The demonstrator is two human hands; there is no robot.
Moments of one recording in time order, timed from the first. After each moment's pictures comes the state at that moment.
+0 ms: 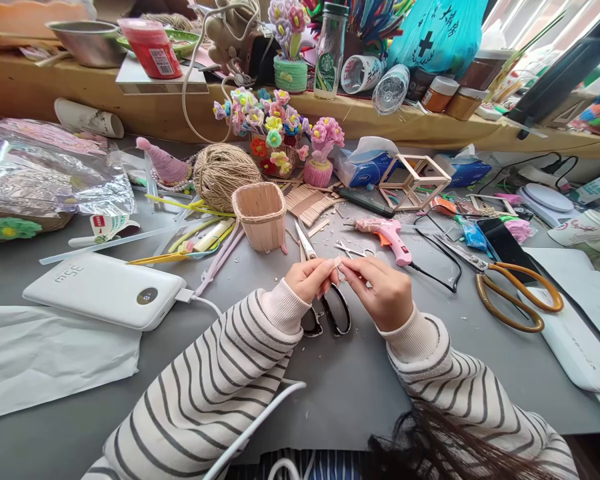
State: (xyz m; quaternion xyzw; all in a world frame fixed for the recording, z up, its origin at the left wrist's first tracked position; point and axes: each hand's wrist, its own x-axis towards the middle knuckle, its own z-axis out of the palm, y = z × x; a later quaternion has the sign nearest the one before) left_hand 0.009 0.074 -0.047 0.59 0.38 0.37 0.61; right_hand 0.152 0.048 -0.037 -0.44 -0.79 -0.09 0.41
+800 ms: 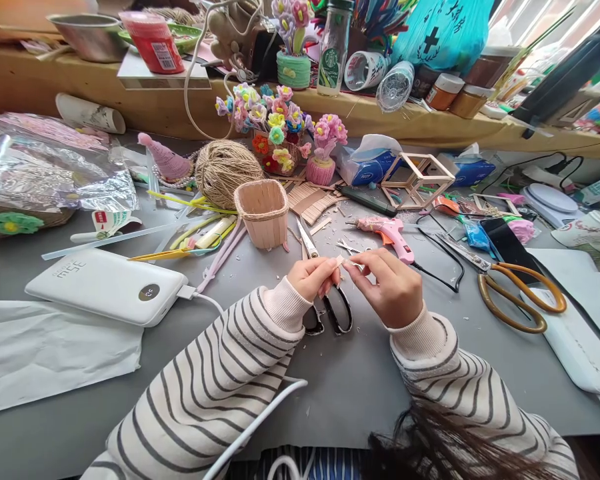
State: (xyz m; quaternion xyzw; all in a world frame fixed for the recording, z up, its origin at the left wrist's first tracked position) left_hand 0.009 0.074 -0.046 0.56 0.37 0.38 0.63; right_hand 0.156 0.048 -0.031 -0.46 -0.79 -0.15 0.37
